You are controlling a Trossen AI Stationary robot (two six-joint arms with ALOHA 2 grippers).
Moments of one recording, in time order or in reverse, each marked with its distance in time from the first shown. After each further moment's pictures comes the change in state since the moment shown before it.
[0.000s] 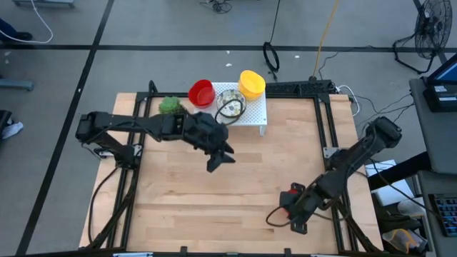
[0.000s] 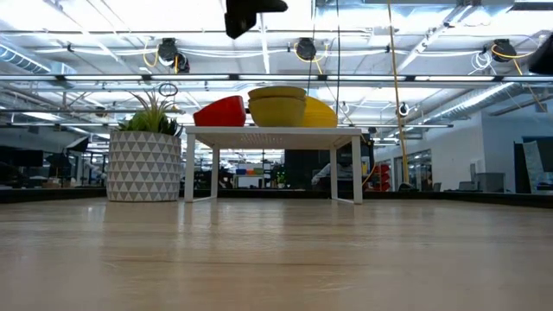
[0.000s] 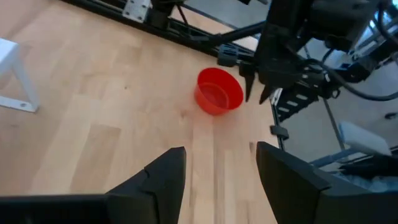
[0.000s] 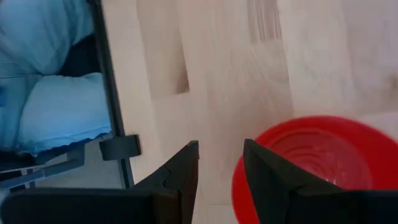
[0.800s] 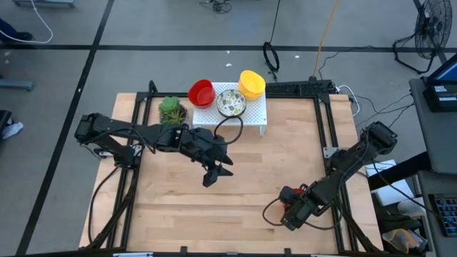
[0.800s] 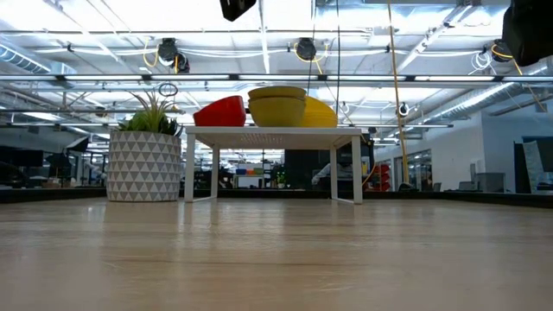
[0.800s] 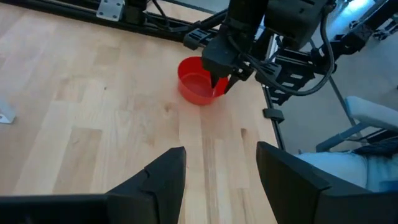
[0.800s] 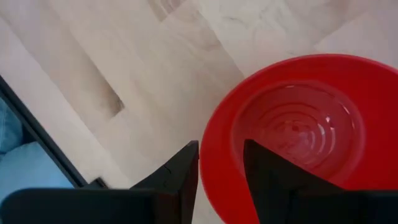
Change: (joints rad) left arm -0.140 0.000 0.000 -0.002 -0.107 0.051; right arm 0.016 0.118 0.000 -0.082 0.039 0.438
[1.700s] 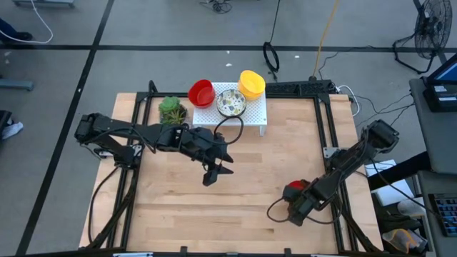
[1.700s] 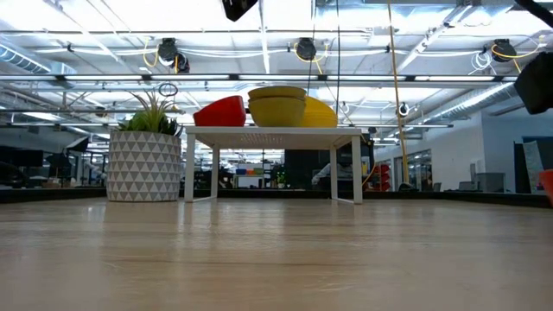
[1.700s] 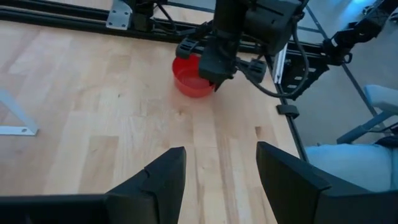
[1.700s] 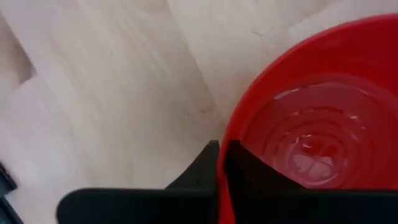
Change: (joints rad) left arm 0.002 0.000 0.000 -0.006 -0.033 0.086; right arm -0.004 -0.021 -0.211 0.153 -0.005 -0.181
